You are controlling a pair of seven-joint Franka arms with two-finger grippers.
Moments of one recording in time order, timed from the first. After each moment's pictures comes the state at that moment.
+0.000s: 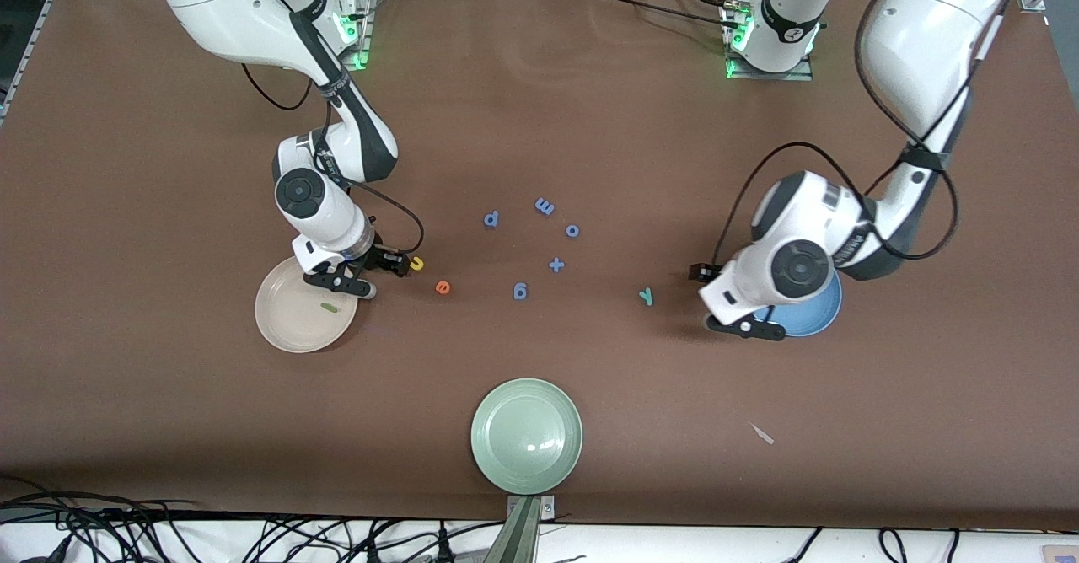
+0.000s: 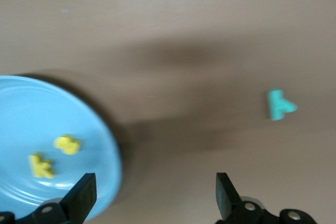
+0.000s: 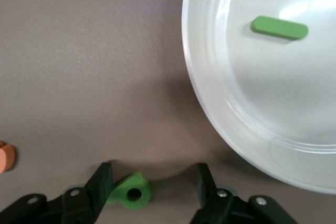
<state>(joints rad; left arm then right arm) 0.04 0.67 -0.46 -1.60 0.27 1.95 -0.38 0.33 0.54 0.03 -2.06 0.03 2.63 0.55</state>
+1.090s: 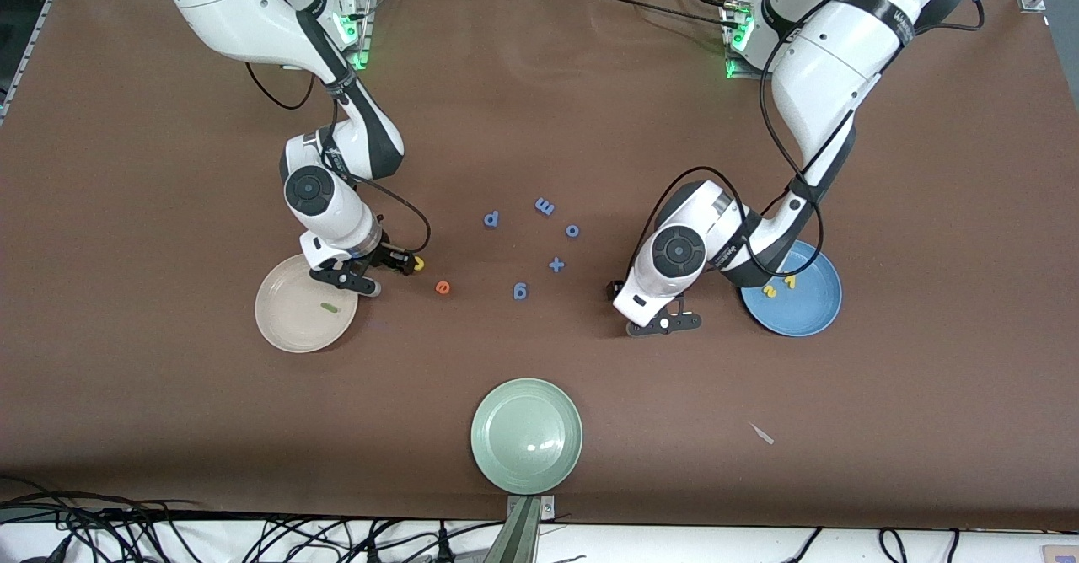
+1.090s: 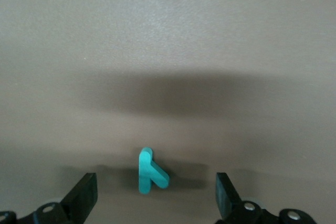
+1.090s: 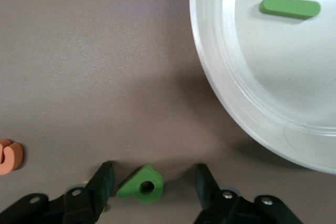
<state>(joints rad) -0.13 0.86 -0.42 -1.52 0.35 2.19 -0.83 0.35 0.54 0.03 -2.06 0.03 2.64 0.62</state>
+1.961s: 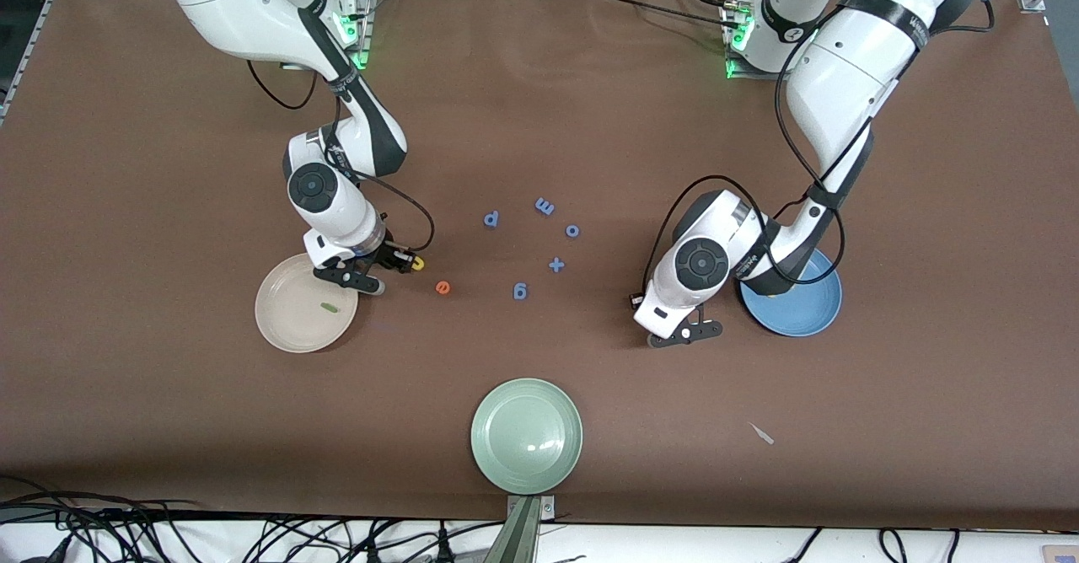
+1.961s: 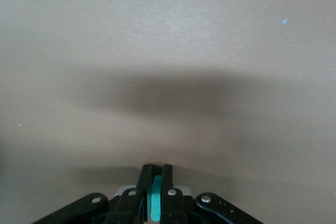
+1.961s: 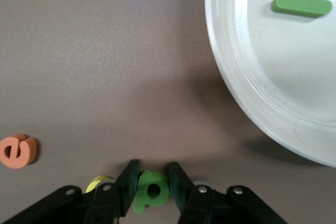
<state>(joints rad) -0.09 0.85 -0.42 -1.51 0.35 2.16 -0.84 0.35 0.53 0.04 -2.06 0.03 2.64 0.62</state>
